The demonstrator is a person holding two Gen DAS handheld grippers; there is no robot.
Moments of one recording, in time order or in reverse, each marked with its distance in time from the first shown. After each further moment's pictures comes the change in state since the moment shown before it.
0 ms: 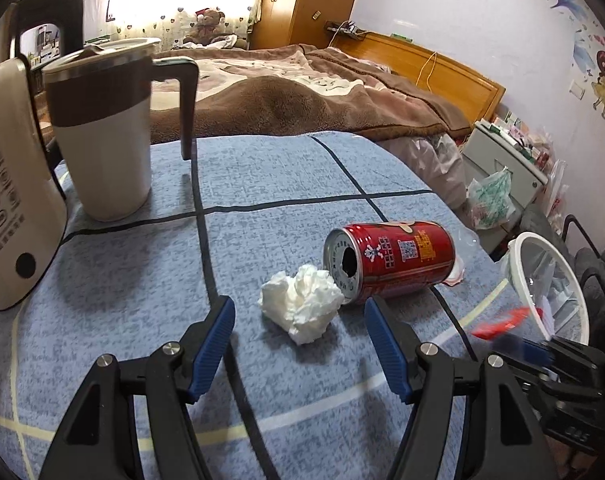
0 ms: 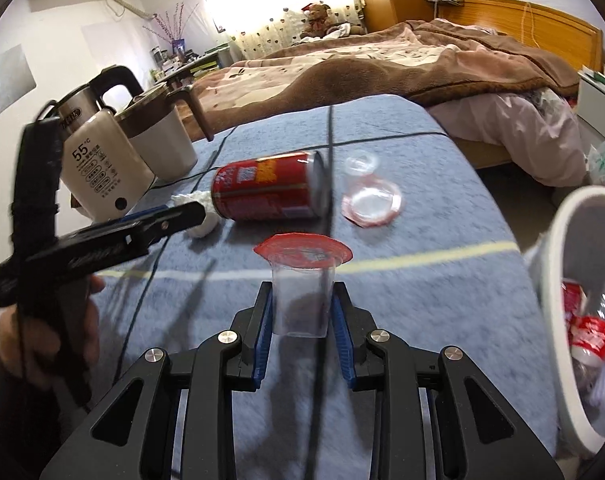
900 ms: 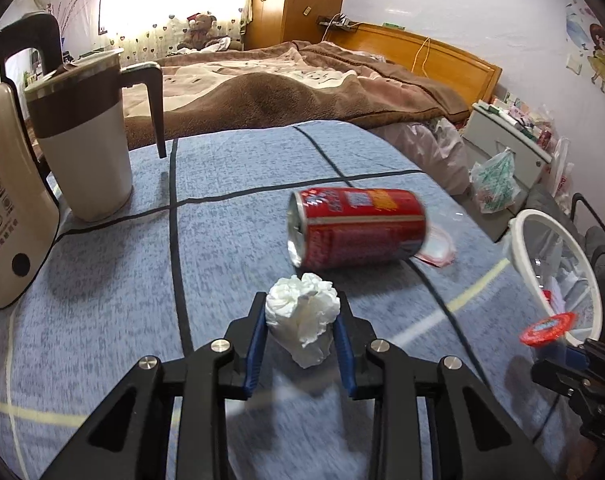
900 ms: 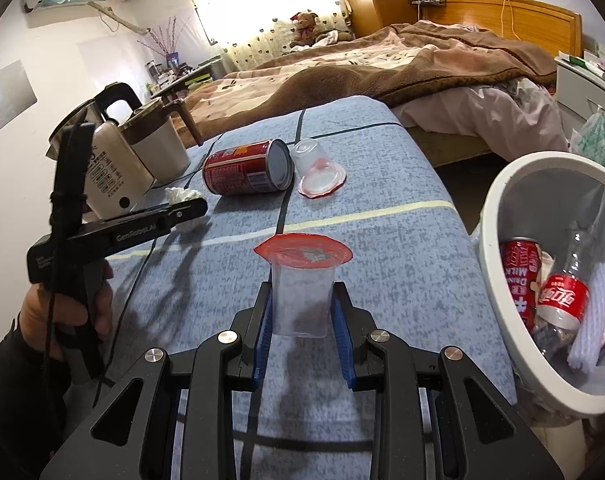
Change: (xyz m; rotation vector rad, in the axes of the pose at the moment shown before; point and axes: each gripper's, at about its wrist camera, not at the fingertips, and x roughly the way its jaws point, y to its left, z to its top) left arm -0.006 -0.031 -0.015 0.056 -0.001 0.038; right arm -0.041 -0.025 -0.029 0.021 -0.038 0.004
